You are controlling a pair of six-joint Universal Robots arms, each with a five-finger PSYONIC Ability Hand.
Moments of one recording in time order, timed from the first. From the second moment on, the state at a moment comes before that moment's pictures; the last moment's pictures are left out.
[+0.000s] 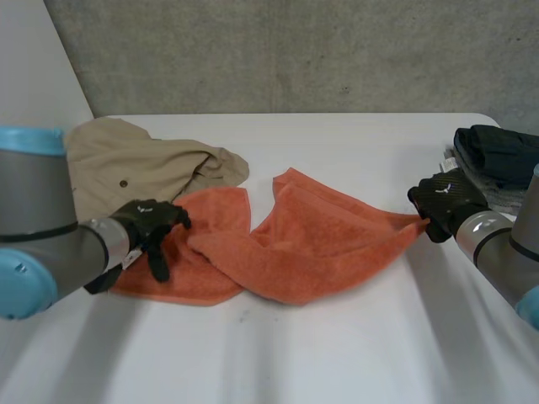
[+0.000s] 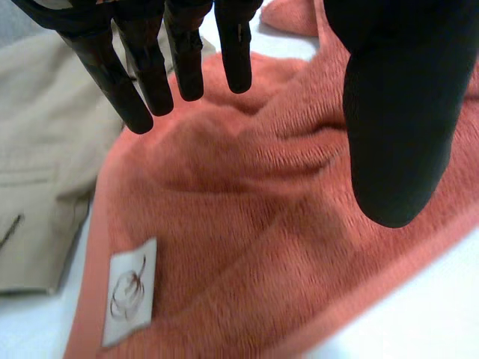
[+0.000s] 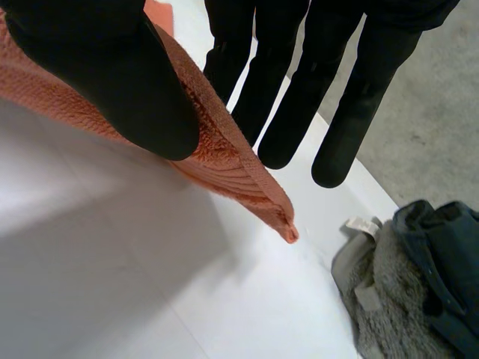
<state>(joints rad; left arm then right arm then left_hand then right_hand) 4.43 -2.05 -1.45 2.90 -1.41 3.46 1.77 -1.13 1.58 -0.12 1.40 2.52 0.34 0.34 0.34 0.35 0.17 1.13 1.18 1.19 1.20 1.00</state>
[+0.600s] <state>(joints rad) 4.46 -1.97 -1.71 3.27 -1.44 3.54 1.74 -1.15 1.53 -0.05 1.43 2.56 1.12 1.18 1.18 1.19 0.96 1.13 1.18 1.19 1.20 1.00</state>
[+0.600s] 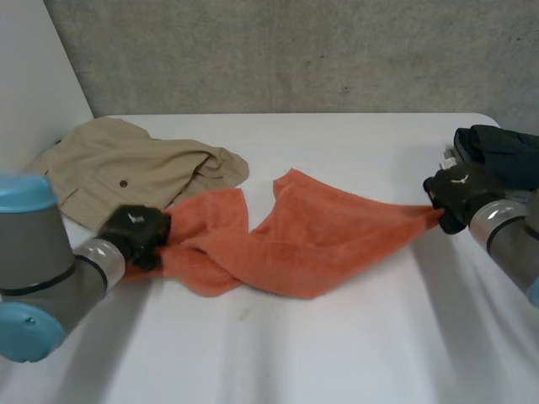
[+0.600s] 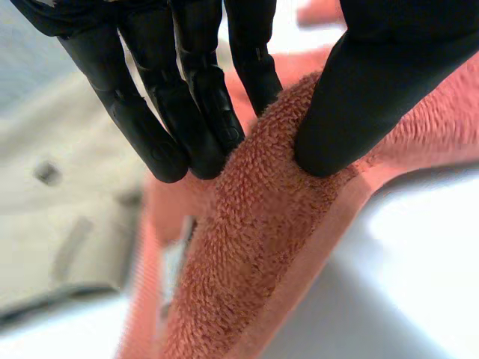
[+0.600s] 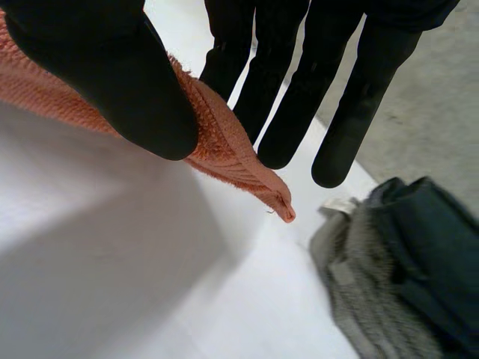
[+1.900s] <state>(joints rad) 4.32 -1.63 -1.53 3.07 -1.42 3.22 1.80 -0.89 0.98 0.33 1.60 2.72 1.12 1.19 1.19 1.20 0.96 0.22 0.21 0.21 0.21 0.04</state>
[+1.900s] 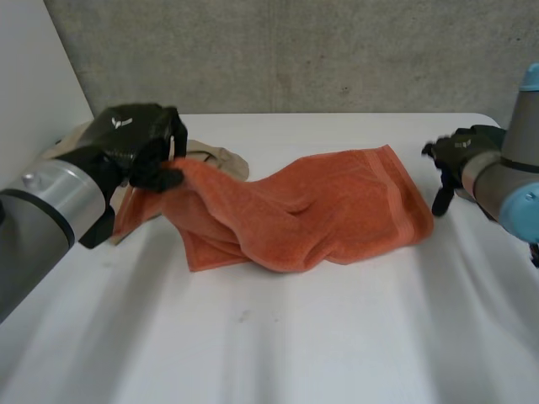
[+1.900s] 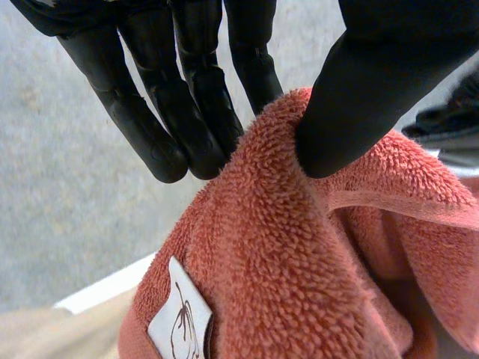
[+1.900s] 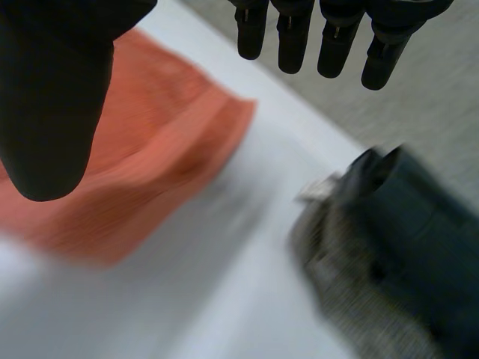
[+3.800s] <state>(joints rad) 4.41 -2.07 -1.69 3.78 -1.46 3.30 1.72 -0.96 1.21 0.01 1.28 2.62 1.12 1.20 1.19 1.20 0.96 1.13 1.18 1.19 1.20 0.99</state>
